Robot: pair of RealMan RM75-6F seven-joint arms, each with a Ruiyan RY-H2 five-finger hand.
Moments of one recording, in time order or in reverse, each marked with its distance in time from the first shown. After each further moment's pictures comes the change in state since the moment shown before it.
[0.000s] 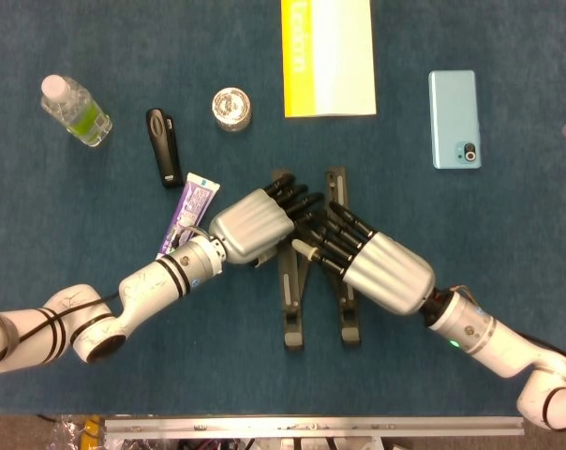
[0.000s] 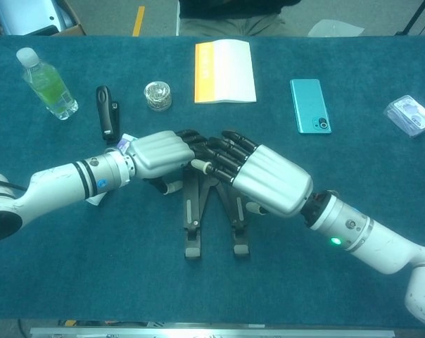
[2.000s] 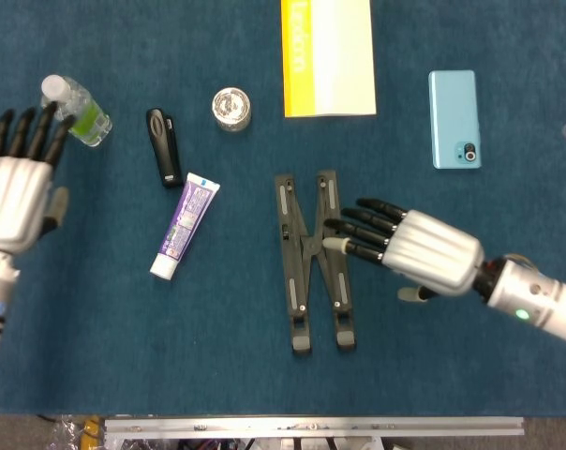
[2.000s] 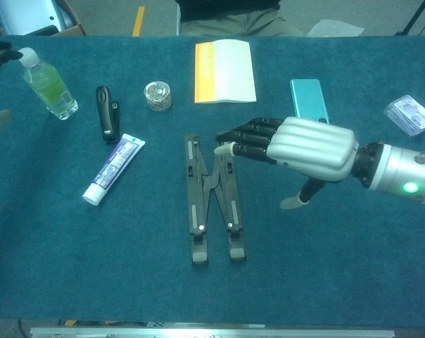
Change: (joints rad) left arm 0.465 0.522 -0.033 -0.525 -0.300 0.567 0.327; right arm 0.213 0.545 -0.027 -0.553 0.032 -0.297 0.421
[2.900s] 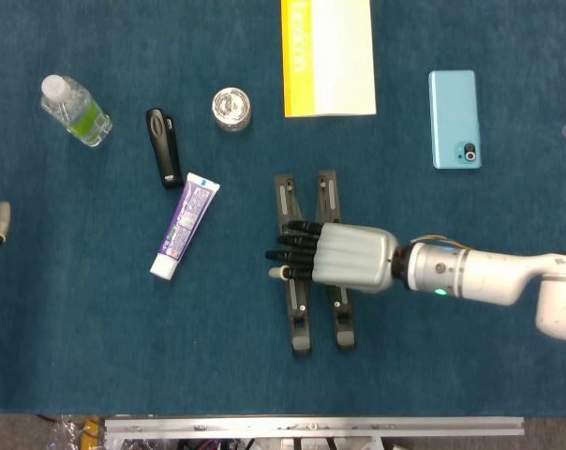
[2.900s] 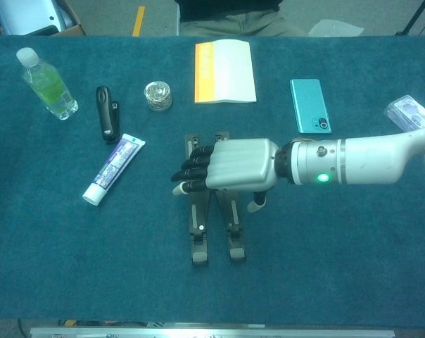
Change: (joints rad) left arm 0.134 0.074 -0.023 0.017 0.033 0.048 -0.193; right arm 0.284 -0.141 0.045 0.089 -0.004 -0.337 -0.094
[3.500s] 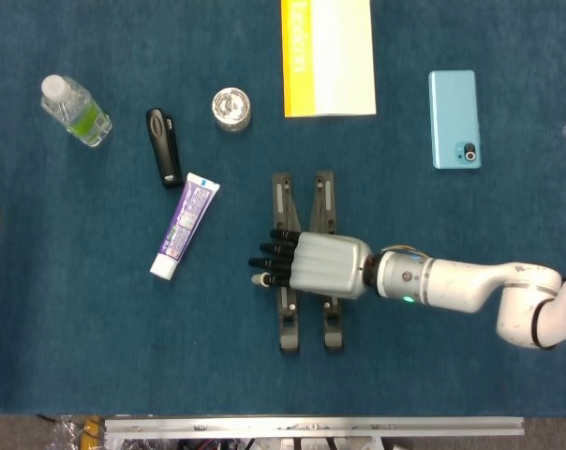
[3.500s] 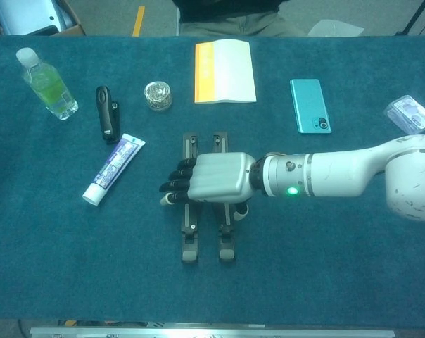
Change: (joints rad) left arm 0.040 0.005 -0.019 0.040 0.030 -0.004 -0.082; right arm 0.026 -0.117 0.035 0.039 0.132 -0.097 -0.125
